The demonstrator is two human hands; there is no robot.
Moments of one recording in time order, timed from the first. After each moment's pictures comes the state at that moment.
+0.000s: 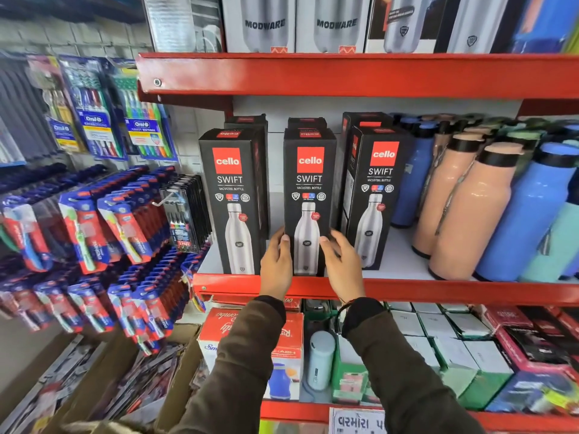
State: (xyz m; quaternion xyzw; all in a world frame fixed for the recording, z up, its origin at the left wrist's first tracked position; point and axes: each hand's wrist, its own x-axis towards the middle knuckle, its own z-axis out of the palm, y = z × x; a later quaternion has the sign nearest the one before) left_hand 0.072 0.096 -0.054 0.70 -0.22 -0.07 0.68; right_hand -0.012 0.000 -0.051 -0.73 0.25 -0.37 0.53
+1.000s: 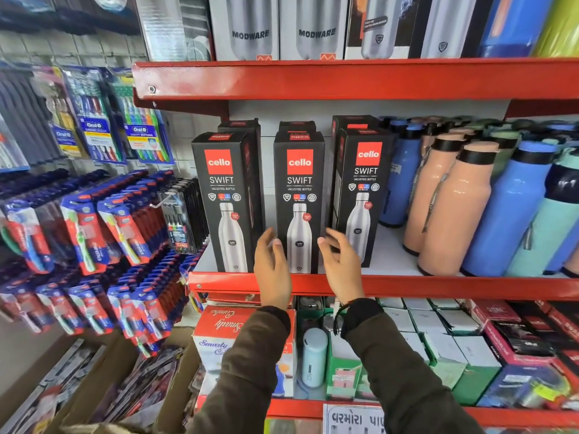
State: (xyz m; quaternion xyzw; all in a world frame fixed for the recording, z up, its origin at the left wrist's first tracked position) left_hand 0.039 0.095 -0.059 0.64 -0.20 0.04 0.74; right_hand -0.033 -0.010 -0.055 -0.73 0.22 -0.39 0.51
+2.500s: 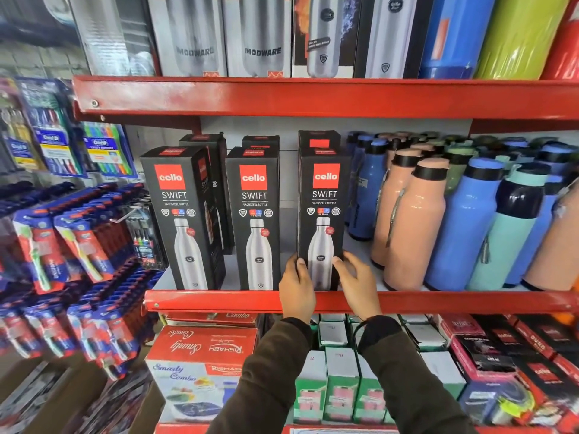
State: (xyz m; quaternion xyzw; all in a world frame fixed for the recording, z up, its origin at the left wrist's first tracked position) left_hand -0.022 -0.006 -0.069 0.73 -0.21 -0.03 0.66; right_hand -0.091 -0.106 -0.068 -0.74 0.26 -0.38 0.49
